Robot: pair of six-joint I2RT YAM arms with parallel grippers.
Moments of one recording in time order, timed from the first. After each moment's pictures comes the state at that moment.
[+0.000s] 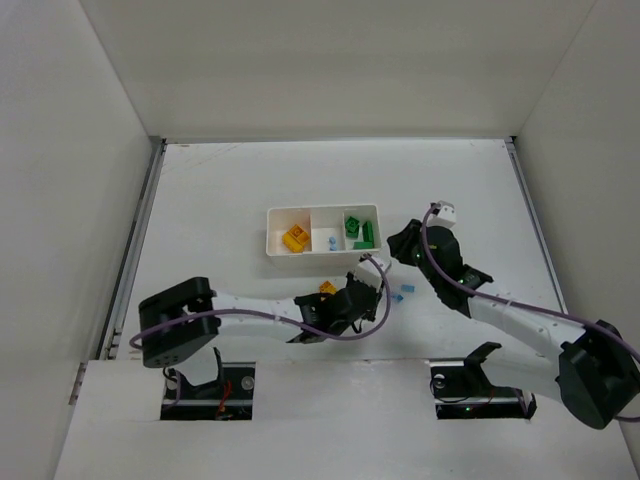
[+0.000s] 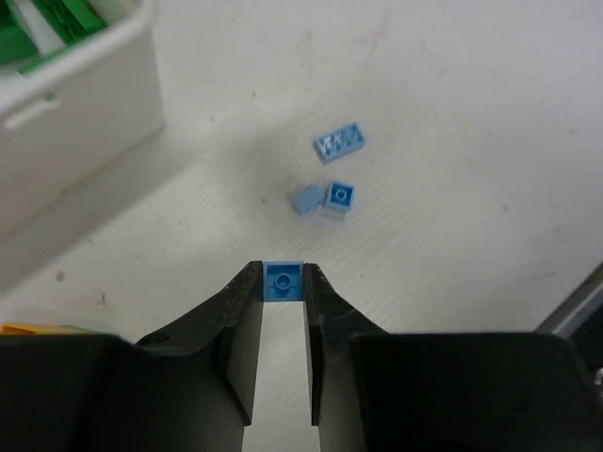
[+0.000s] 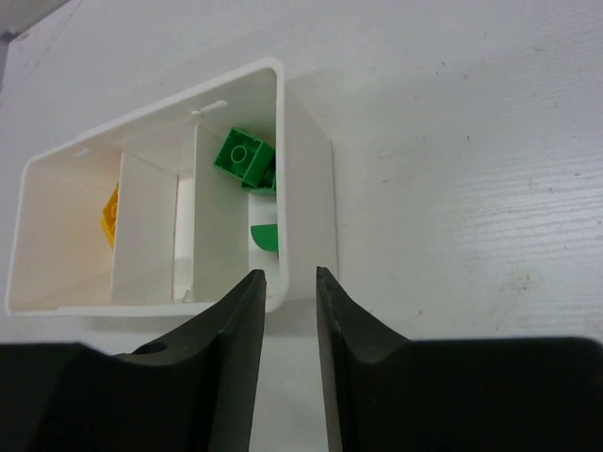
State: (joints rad) left arm -1.30 1.60 0.78 0.27 -0.49 -0.45; right arm 0.59 1.11 0.54 0.16 0.30 0.69
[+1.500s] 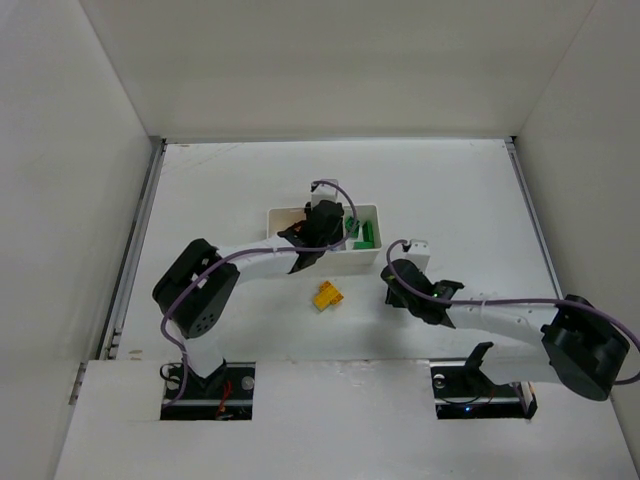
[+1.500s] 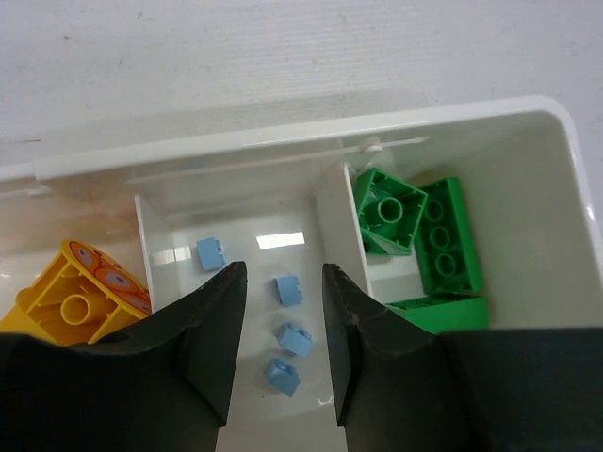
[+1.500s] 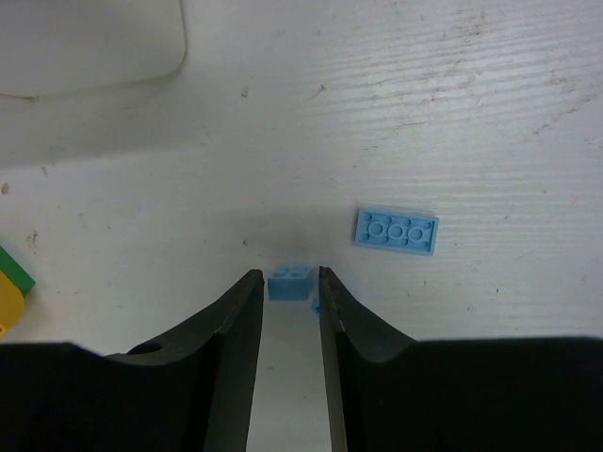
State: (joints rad) left arm -0.77 1.75 1.03 0.13 -0.43 -0.47; right arm 0.86 1.23 0.51 -0.22 0.49 0.81
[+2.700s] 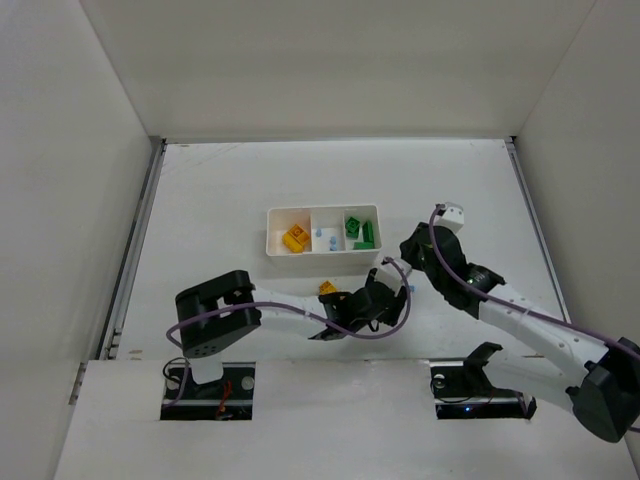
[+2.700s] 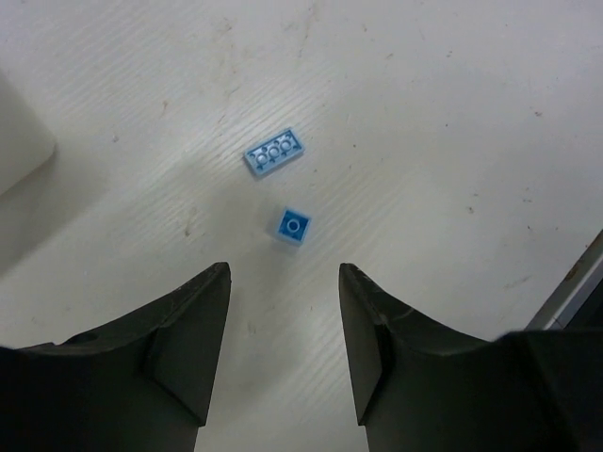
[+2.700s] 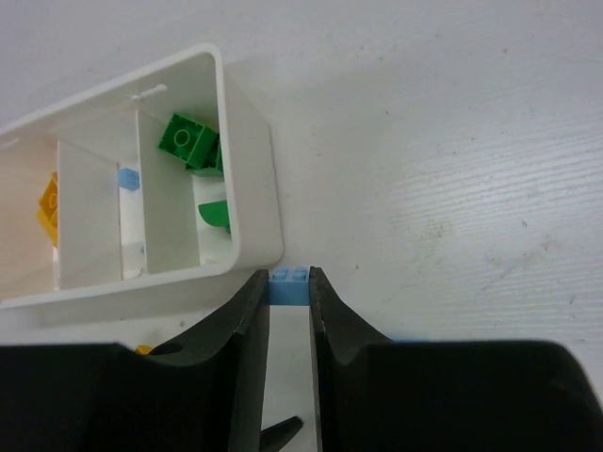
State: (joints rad) left arm -1.29 1.75 0.87 0.35 -0.37 -0.43; right arm 0.65 1.01 0.64 -0.19 0.46 0.69
